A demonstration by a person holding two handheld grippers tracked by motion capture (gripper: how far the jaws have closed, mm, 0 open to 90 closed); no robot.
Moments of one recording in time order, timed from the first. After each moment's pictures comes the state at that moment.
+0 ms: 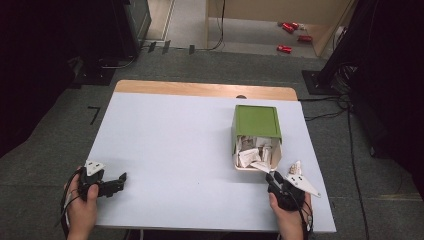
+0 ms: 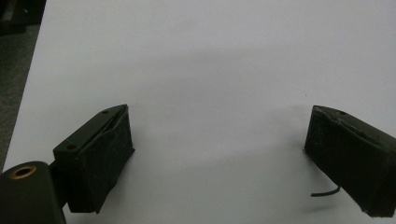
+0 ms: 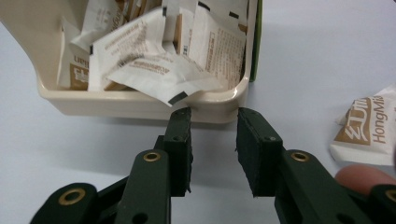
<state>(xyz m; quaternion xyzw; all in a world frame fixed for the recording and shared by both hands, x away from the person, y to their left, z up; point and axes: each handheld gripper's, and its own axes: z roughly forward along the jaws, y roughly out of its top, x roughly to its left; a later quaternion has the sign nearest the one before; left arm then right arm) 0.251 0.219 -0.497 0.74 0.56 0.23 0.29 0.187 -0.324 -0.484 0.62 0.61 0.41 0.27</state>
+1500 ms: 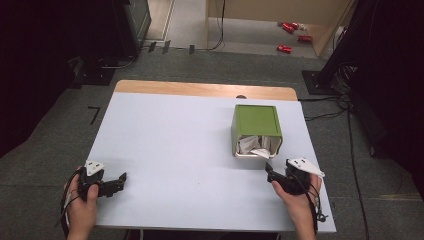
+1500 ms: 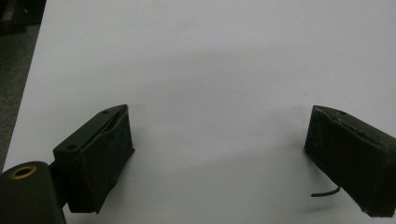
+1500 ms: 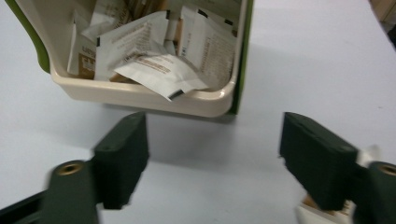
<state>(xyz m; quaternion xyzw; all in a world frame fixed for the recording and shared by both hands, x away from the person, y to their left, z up) 0.251 0.219 -0.497 0.74 0.56 0.23 0.30 0.218 -0.344 -0.459 0.60 0.65 0.39 0.27</state>
